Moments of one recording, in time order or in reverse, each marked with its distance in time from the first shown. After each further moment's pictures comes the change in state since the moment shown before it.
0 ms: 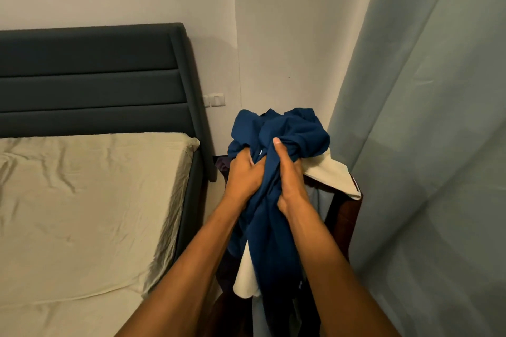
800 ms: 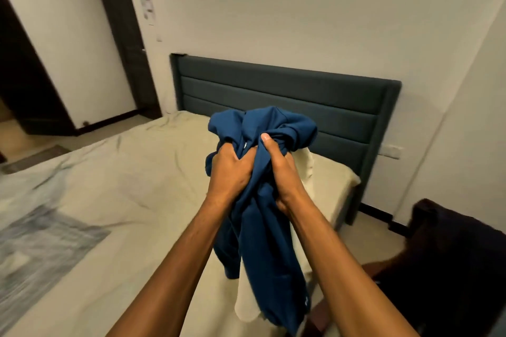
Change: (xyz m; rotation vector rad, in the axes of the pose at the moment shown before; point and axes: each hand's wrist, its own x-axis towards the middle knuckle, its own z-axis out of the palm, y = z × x) left_hand -0.319 0.054 -0.430 0.119 0.798 0.088; right_hand -0.365 0.129 0.337 -0.208 -0.893 0.120
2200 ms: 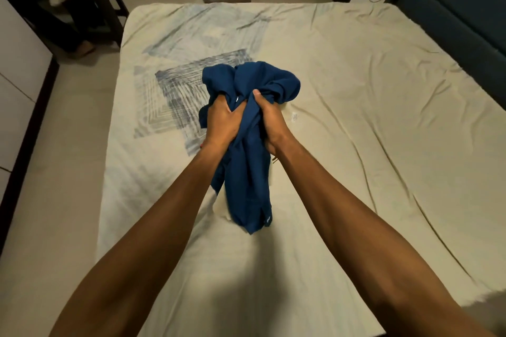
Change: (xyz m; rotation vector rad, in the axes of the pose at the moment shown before) left_hand -0.099 -0.308 -0.542 0.148 0.697 -0.461; right_hand -0.083 0.409 0.510 -0.127 -0.634 0.613
